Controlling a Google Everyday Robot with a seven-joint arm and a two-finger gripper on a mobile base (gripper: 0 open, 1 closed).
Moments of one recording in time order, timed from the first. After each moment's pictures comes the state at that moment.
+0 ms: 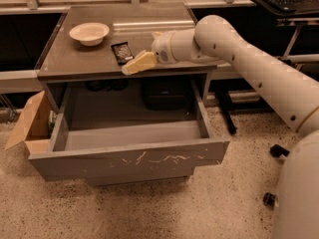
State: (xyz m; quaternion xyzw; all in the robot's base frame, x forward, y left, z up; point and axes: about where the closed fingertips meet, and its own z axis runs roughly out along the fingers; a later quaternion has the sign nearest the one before) arm 0.753 0.049 0.872 -0.46 0.69 0.25 0.51
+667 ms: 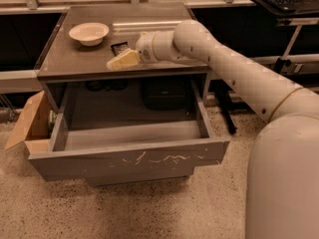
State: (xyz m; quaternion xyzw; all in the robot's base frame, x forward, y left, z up) arm 0.790 0.090 0.861 -0.43 0.69 0.25 0.52
